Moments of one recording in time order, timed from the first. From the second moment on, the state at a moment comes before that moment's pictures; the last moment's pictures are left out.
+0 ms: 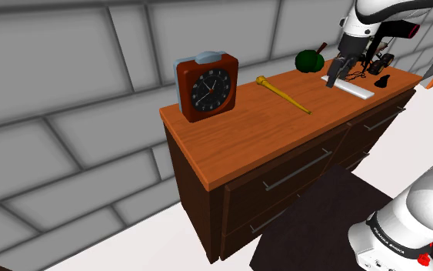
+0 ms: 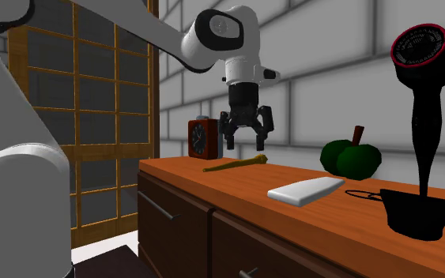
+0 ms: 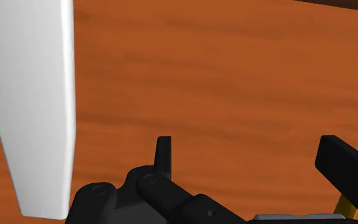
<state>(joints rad) -0.14 -0.44 -0.27 -2.26 -0.14 1.85 -0.36</state>
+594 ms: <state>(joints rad) -0.20 -0.19 -0.43 -2.07 -0.10 1.90 -0.51</state>
